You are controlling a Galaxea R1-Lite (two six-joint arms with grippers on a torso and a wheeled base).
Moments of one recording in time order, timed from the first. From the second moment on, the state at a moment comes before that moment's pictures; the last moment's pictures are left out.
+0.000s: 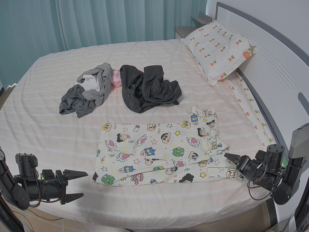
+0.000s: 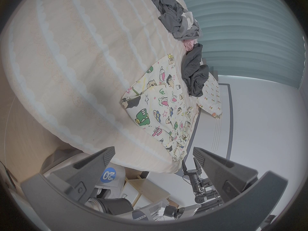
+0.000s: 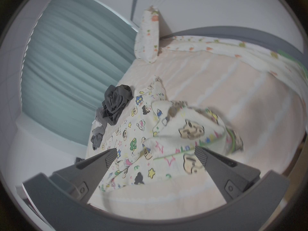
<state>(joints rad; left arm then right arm) 0.14 1.82 -0.06 -1.05 -0.78 -0.95 0.25 2.09 -0.13 -1.55 0.07 0.81</state>
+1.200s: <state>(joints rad) 0.13 1.82 -0.05 -1.05 -0.78 -0.95 0.35 2.25 -0.13 -1.55 -0.12 1.11</state>
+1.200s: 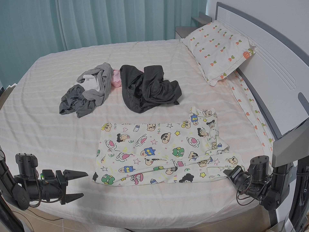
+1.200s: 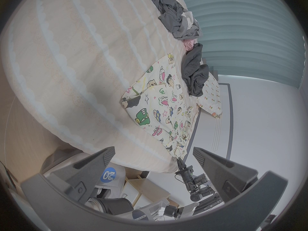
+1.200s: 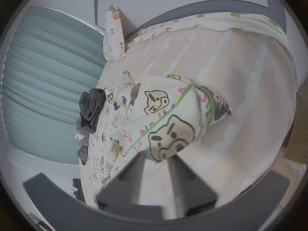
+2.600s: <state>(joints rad) 0.13 1.82 -0.05 -1.05 -0.78 -0.95 0.38 2.21 -0.02 -1.55 -0.12 1.05</state>
